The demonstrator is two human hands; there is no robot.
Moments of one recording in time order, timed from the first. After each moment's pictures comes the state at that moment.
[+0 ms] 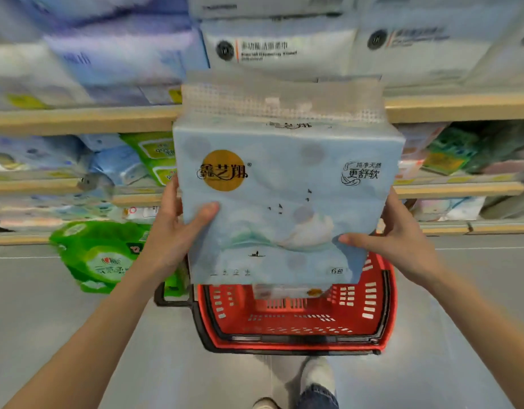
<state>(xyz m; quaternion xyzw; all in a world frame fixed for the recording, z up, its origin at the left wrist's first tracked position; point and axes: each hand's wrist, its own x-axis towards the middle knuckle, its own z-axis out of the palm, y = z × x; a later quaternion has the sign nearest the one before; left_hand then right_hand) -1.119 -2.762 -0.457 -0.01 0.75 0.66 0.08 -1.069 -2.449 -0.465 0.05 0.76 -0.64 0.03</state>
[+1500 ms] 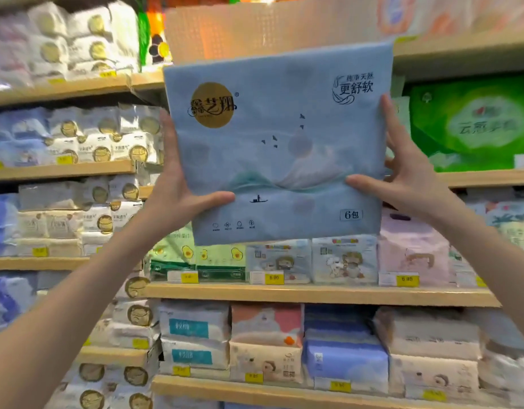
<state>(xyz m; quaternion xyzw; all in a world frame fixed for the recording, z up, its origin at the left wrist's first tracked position) -1.050 -2.869 0.285 0.36 0.73 0.38 -0.44 -1.027 -2.555 0.290 -0.38 0.72 -0.41 -0.41</state>
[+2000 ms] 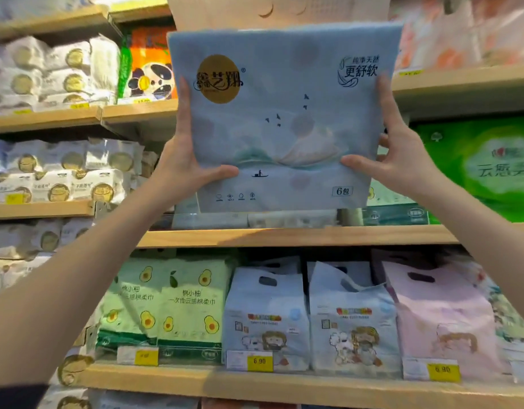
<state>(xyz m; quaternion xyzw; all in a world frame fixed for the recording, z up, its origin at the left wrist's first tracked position) -1.167 -2.827 0.388 0.37 0.69 0.28 -0.55 -1.151 -2.520 0.387 -0.36 0.70 -0.29 -0.55</state>
